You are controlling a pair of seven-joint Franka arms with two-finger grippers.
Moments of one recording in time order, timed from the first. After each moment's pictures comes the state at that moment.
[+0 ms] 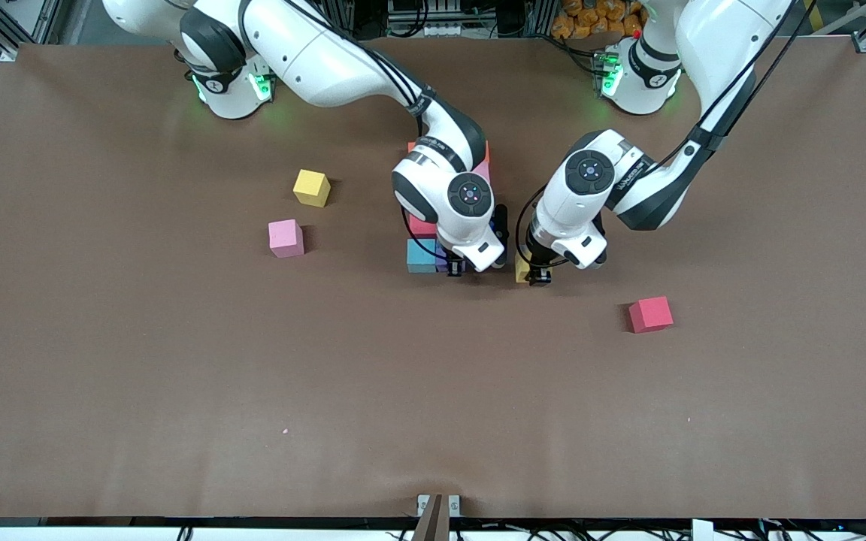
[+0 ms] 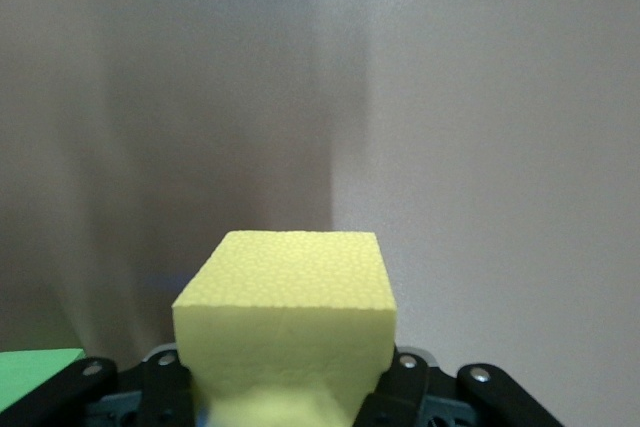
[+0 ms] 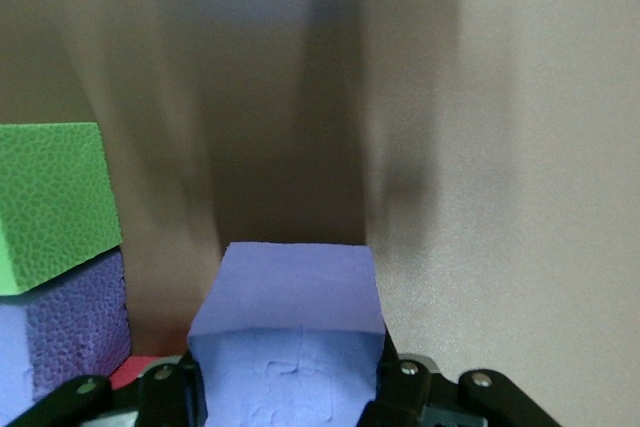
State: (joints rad) left arm 0.04 0.44 -0.63 -2.06 0.33 2.49 -2.35; right arm 0.82 0.96 0.05 -1.14 0.00 1.98 -0.67
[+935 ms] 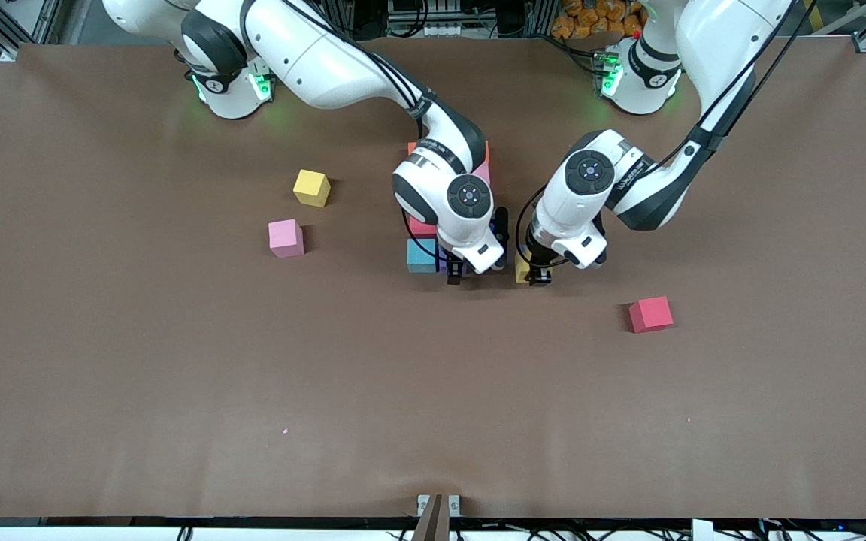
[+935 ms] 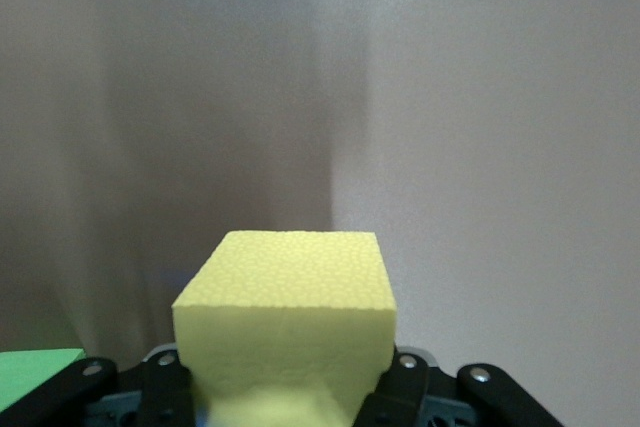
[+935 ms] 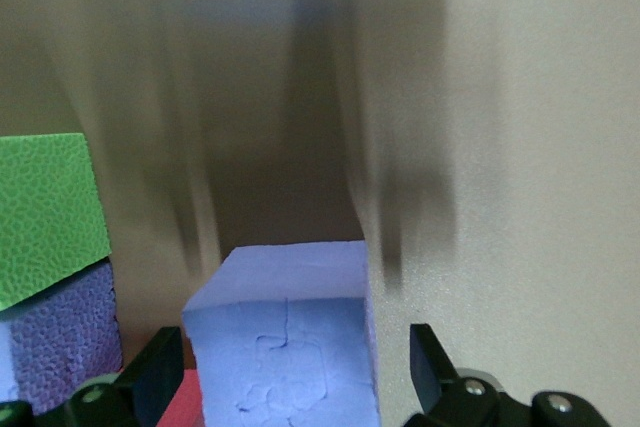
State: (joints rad) left arm 0.04 0.44 -0.63 -2.06 0.33 2.49 -2.35; right arm 0.82 0.96 0.05 -1.13 0.00 1.99 -0.65
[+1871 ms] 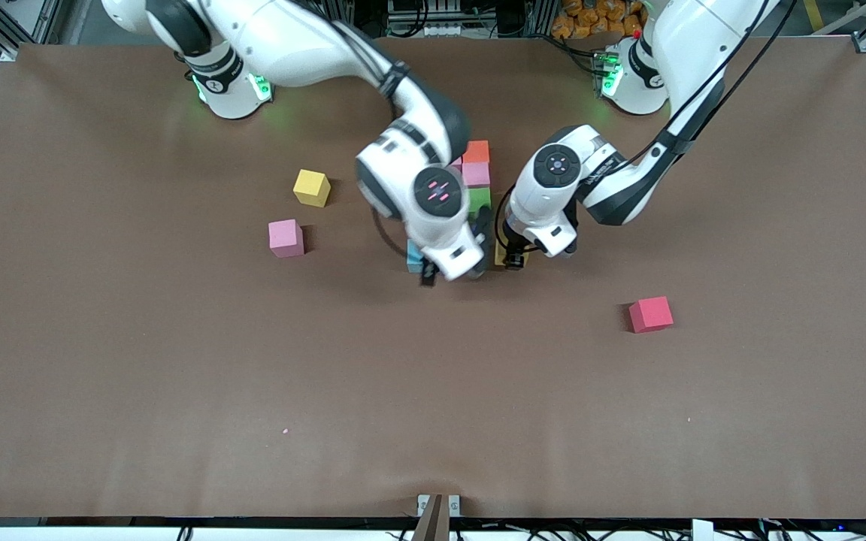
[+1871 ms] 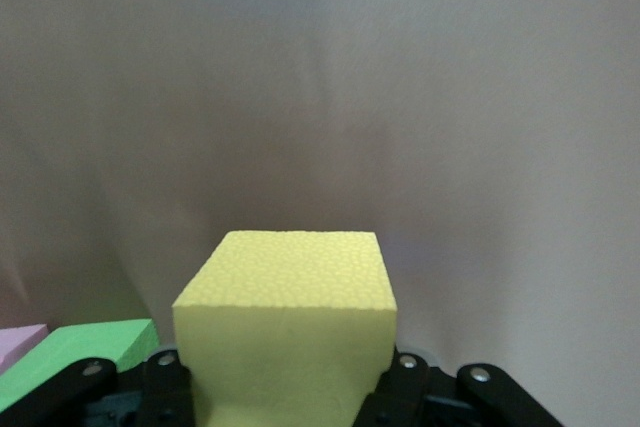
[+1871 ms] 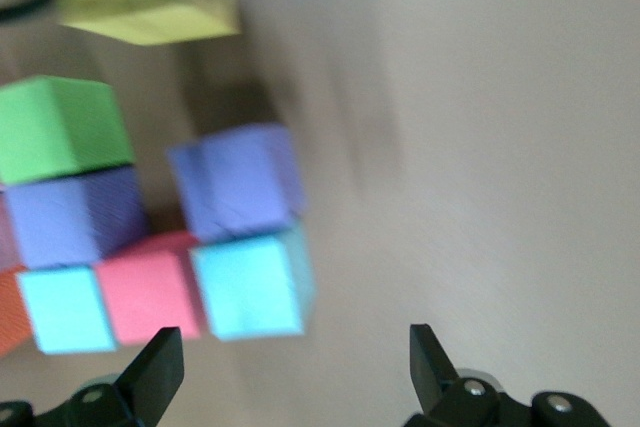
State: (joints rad) left arm -0.04 0.50 -0.64 -2.07 0.33 2.49 -2.36; right arm 0.69 0.82 0.03 -1.09 0.05 1.79 -0.65
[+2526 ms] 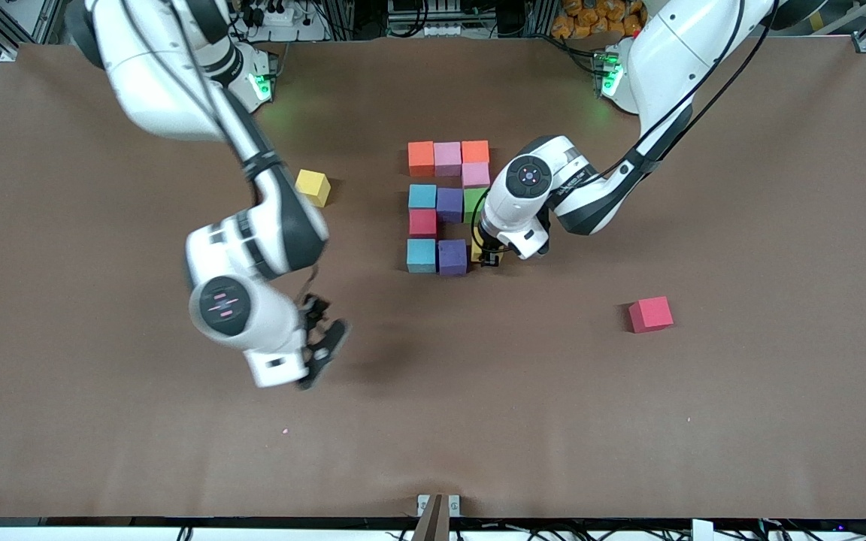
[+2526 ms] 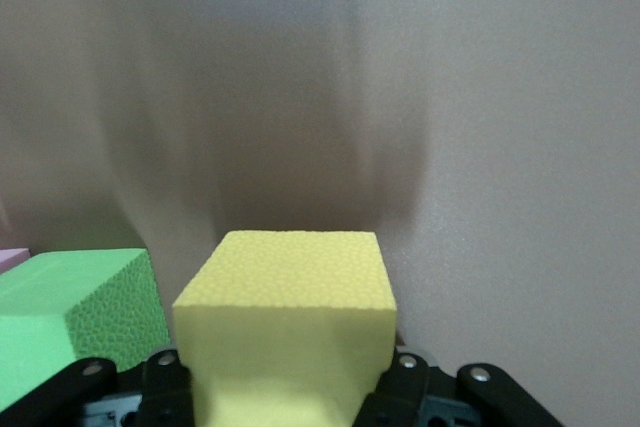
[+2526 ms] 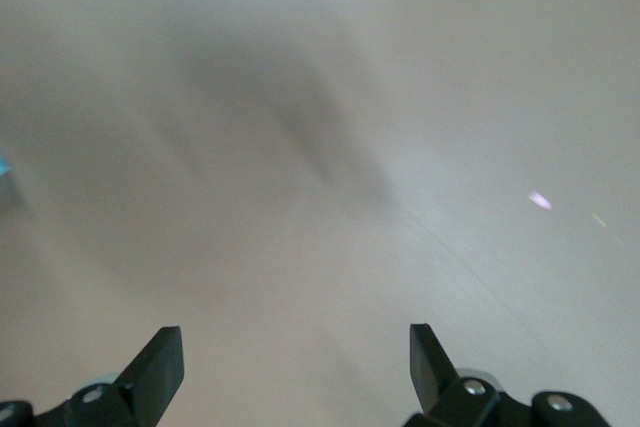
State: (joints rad) left arm -0.10 0.62 -0.63 -1.98 0.33 2.49 -2.45; right arm 0.35 0.81 -0.02 -1.09 0.05 1.83 -0.65
